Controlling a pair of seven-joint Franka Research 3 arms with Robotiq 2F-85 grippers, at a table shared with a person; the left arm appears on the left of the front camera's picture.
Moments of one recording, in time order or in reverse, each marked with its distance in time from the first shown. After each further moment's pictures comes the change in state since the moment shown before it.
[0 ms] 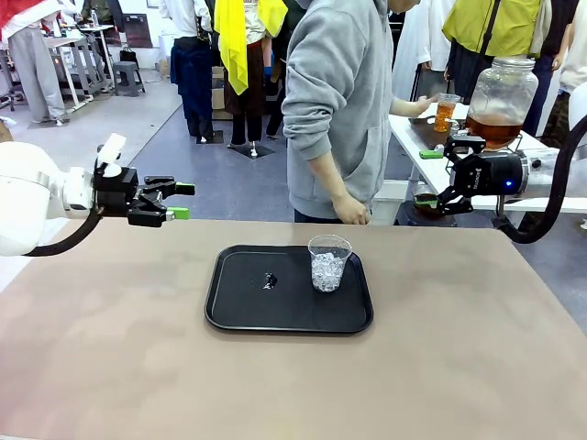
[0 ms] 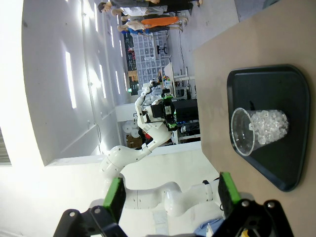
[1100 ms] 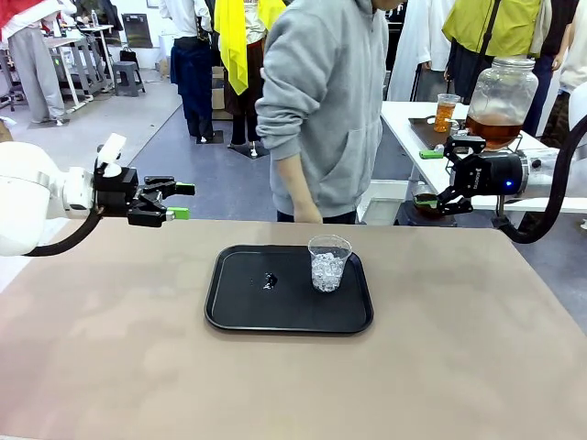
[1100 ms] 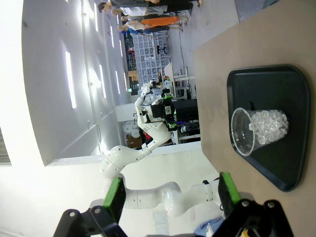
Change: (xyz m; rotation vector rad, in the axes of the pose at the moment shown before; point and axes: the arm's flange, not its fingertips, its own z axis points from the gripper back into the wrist) left arm 0.000 0.000 0.000 0.000 0.000 0.000; right arm 0.000 0.000 0.000 0.000 0.000 0.000
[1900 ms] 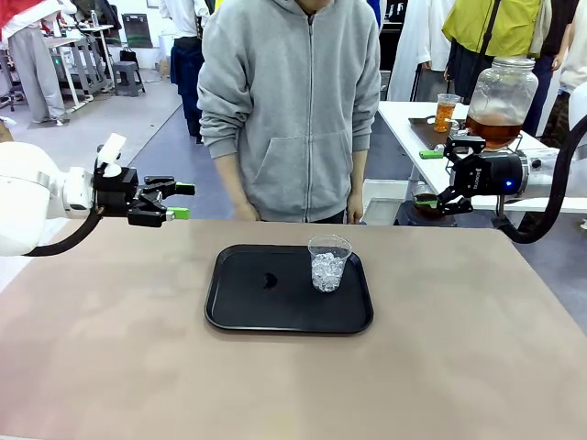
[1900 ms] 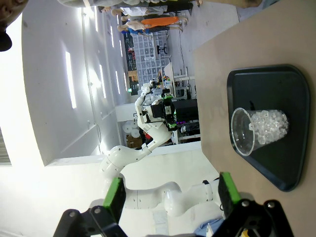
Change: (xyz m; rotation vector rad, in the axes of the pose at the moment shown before) left arm 0.000 0.000 0.000 0.000 0.000 0.000; right arm 0.000 0.000 0.000 0.000 0.000 0.000
